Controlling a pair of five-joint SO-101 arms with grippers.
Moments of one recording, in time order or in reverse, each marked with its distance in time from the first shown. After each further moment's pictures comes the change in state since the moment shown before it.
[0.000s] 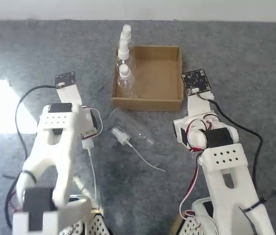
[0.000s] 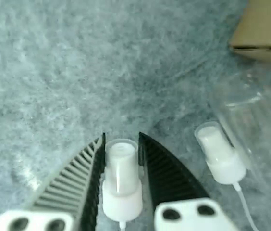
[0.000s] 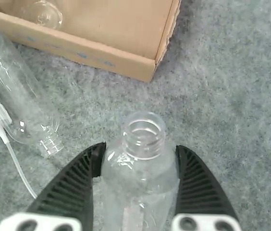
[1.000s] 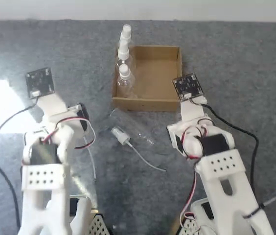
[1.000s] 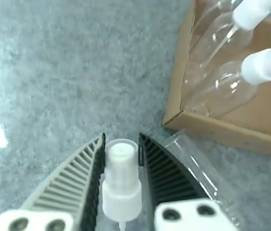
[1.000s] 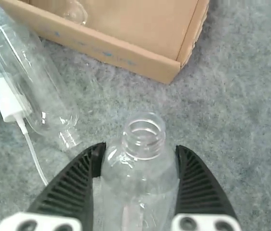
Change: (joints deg) left arm -0.3 -42.9 13.5 -5.3 -0.1; right arm -4.2 -4.9 3.4 0.3 -0.1
